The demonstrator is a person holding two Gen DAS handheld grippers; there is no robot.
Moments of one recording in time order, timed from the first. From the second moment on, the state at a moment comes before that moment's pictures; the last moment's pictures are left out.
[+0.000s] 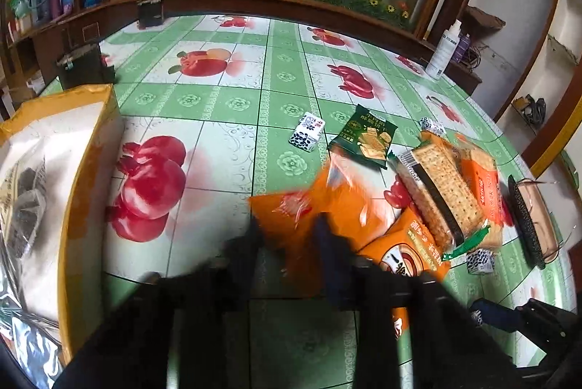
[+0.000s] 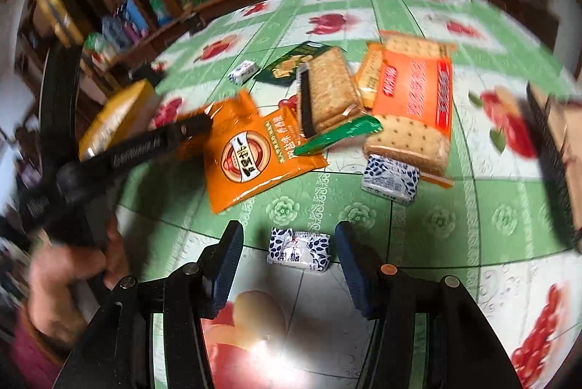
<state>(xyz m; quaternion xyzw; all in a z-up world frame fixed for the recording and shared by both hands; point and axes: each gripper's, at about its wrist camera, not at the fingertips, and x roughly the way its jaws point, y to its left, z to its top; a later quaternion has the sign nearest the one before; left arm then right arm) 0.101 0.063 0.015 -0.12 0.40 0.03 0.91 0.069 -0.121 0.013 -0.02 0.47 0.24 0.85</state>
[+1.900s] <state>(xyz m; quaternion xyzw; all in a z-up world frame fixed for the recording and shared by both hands) 0.176 0.024 0.019 -0.02 0.46 0.02 0.88 0.078 -0.163 0.034 0.13 0.43 0.27 0.85</state>
